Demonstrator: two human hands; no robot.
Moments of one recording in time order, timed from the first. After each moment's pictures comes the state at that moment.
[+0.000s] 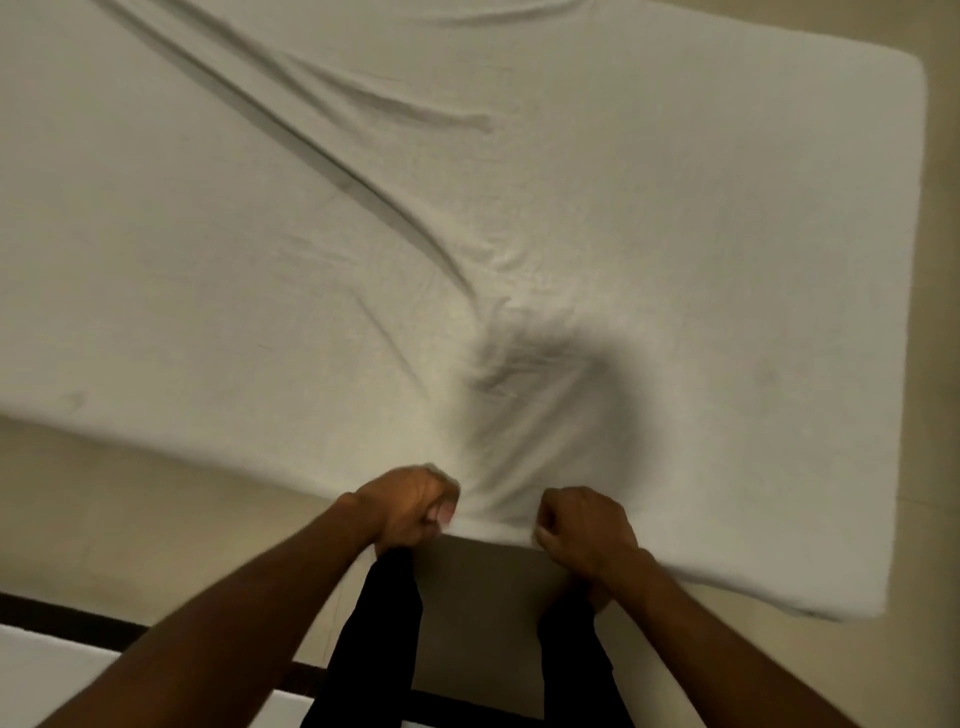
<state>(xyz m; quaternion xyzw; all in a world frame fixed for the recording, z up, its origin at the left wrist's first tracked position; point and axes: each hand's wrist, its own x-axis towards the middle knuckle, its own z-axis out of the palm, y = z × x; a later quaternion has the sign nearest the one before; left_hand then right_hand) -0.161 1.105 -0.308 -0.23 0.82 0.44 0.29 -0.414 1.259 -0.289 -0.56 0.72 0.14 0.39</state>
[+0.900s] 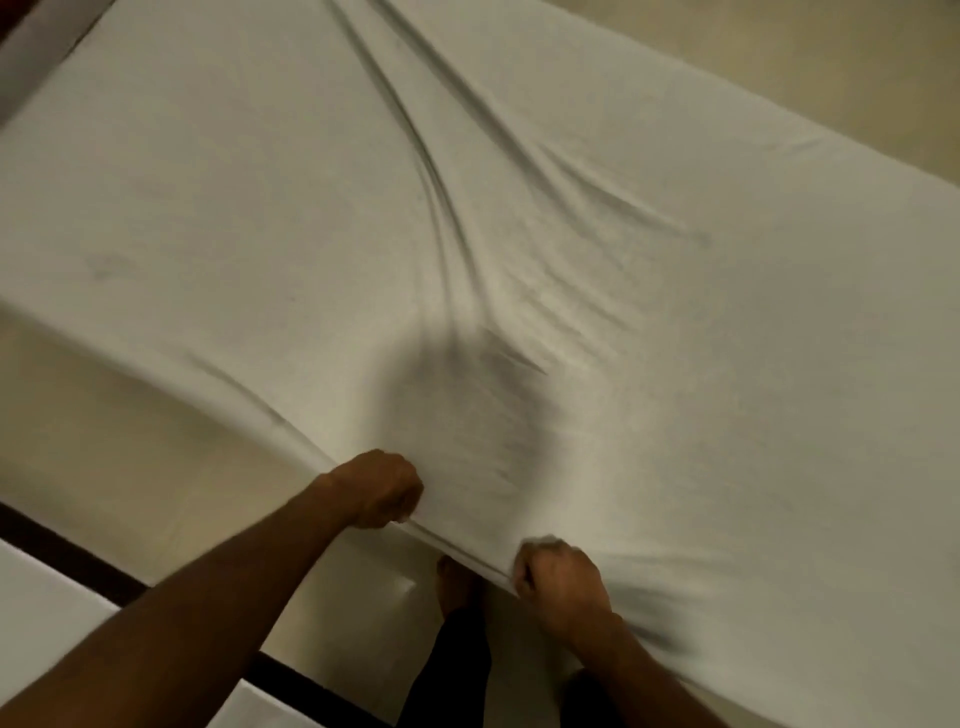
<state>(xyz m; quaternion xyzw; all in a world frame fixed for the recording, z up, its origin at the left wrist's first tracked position) 0.085 0.937 -0.317 -0.30 0.82 0.35 0.34 -0.185 1.100 -0.292 -0.64 0.64 0.16 0.40</state>
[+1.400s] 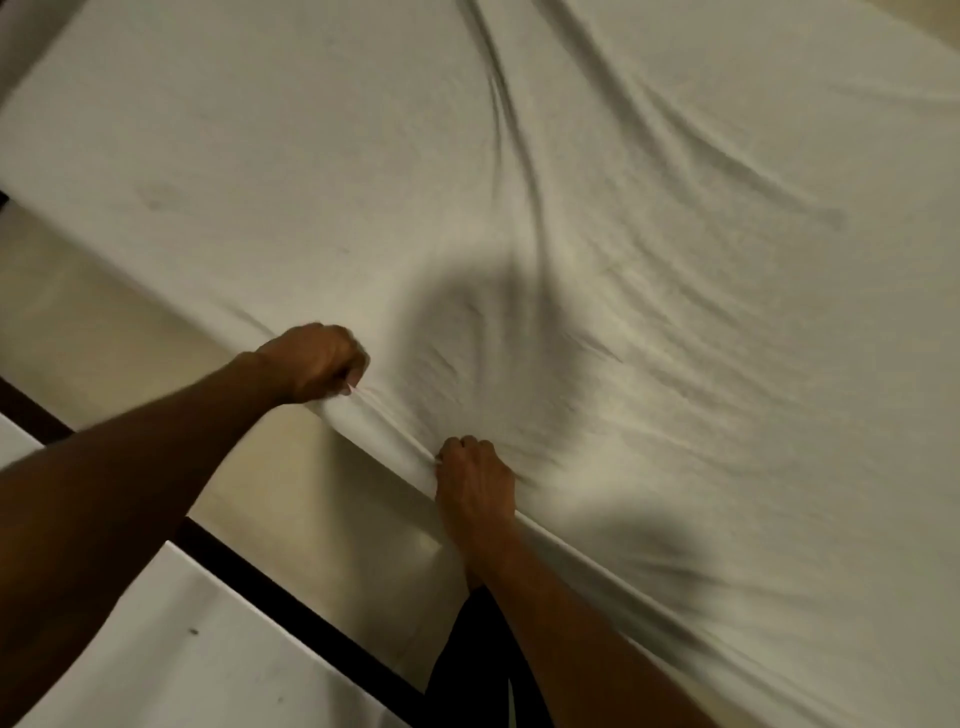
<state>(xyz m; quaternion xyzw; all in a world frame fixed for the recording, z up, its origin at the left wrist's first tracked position) 0.213 0.825 -0.311 -0.44 0.80 0.29 0.27 -0.027 1.005 -0.332 -0.67 0.67 0.06 0.33</state>
